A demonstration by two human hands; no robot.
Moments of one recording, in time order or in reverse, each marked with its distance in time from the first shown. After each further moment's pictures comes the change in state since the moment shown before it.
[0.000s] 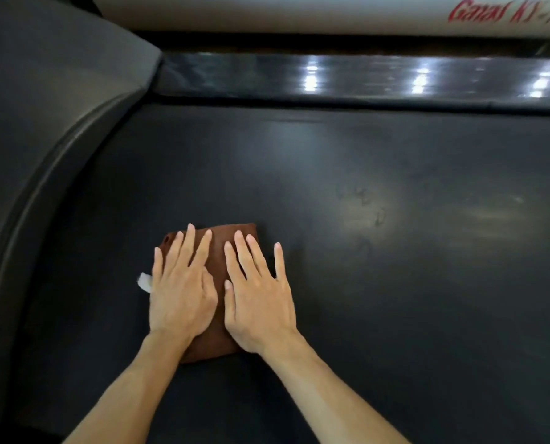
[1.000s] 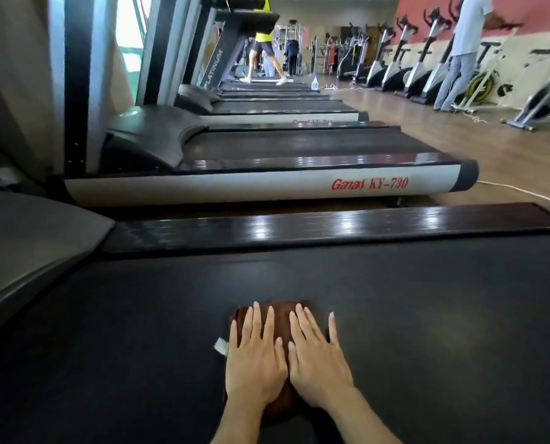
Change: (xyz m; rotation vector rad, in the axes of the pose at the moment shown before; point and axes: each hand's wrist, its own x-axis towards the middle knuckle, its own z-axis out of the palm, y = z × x) left_hand 0.077 0.232 0.032 0.012 -0.005 0.330; right_hand -0.007 0.207 -0.093 -0.253 0.237 0.241
